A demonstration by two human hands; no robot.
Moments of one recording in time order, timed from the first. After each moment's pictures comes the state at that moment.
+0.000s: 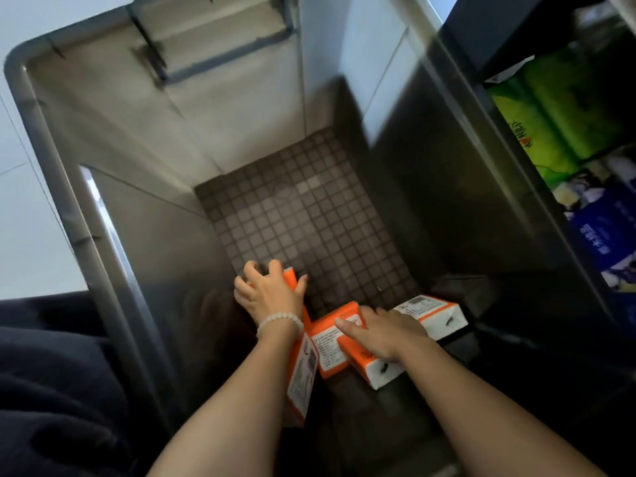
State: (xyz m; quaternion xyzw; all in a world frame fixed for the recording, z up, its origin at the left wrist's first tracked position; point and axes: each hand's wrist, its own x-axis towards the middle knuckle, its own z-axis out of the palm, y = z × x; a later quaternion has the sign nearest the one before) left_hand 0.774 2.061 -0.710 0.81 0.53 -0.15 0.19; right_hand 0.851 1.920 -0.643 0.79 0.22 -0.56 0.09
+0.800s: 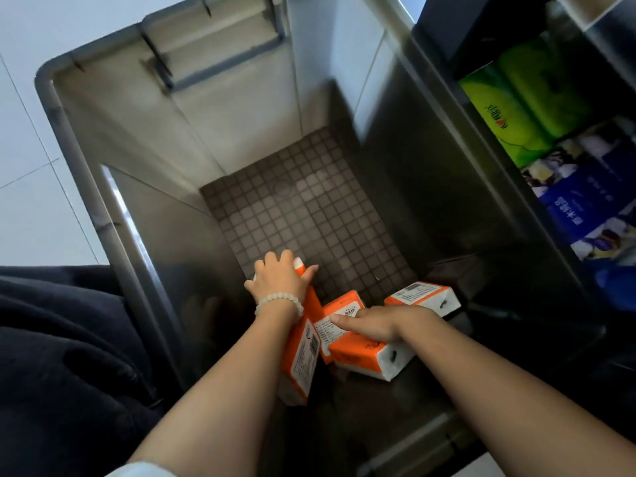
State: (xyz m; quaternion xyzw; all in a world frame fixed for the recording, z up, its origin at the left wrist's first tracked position) left_hand 0.776 2.063 -0.670 0.84 0.44 -0.25 0.21; right_hand 0.849 1.915 -0.629 0.71 0.16 -0.68 0.07
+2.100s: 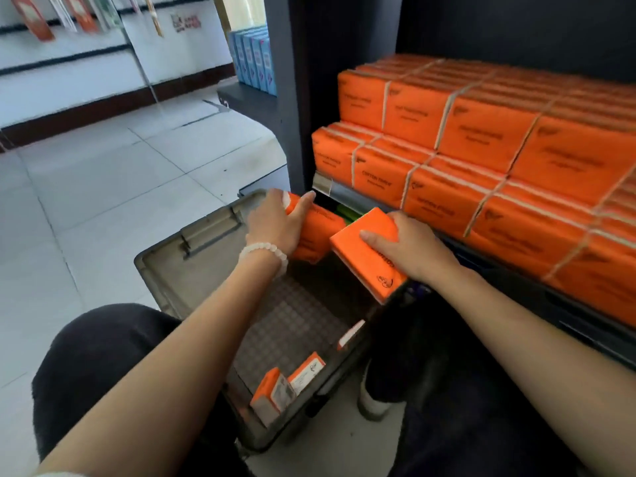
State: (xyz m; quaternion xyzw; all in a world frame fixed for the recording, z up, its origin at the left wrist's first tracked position) left_hand 0.797 1.972 -0.329 0.89 0.22 0.15 0.38; right_hand 0.835 1.771 -0.345 0.94 0.17 -0.05 -0.30
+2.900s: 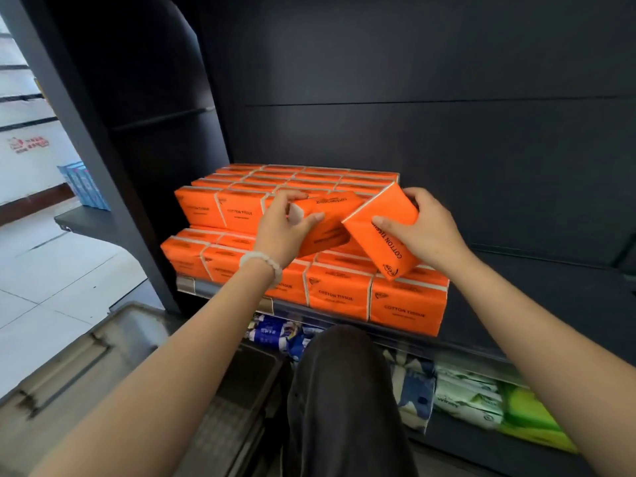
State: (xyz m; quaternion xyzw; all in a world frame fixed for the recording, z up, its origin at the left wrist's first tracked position) left_hand 0.862 1.762 -0.228 0.83 -0.14 0.17 0.51; right_hand 0.823 1.552 -0.222 0.89 -0.03 0.21 -0.40
